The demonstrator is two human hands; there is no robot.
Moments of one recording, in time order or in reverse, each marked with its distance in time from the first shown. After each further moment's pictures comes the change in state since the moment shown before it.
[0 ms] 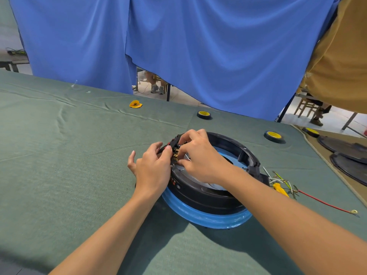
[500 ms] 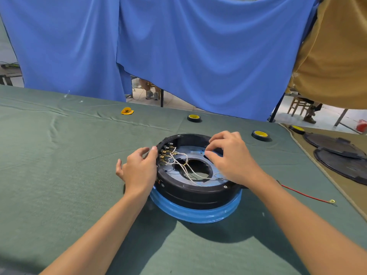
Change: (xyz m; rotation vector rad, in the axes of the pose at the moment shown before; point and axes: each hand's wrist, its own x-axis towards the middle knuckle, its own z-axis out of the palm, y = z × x) left_hand -0.005 0.011 0.001 -0.018 0.120 -0.095; right_hand -0.057 0.054 -0.041 0.125 0.236 0.235
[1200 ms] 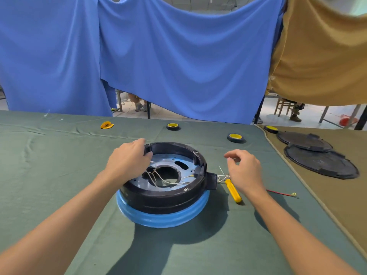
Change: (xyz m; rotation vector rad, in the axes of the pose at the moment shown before) left_hand 0.021 0.056 0.021 0.760 -0.394 0.473; right_hand -0.046 0.092 -0.025 0.131 0.362 0.377
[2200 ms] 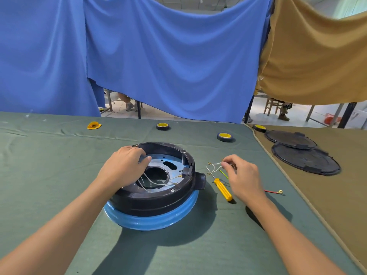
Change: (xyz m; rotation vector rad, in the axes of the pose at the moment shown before) left_hand -0.005 0.012 0.014 -0.012 0.008 0.195; right_hand -0.009 0.037 -0.013 -0.096 0.001 -0.156
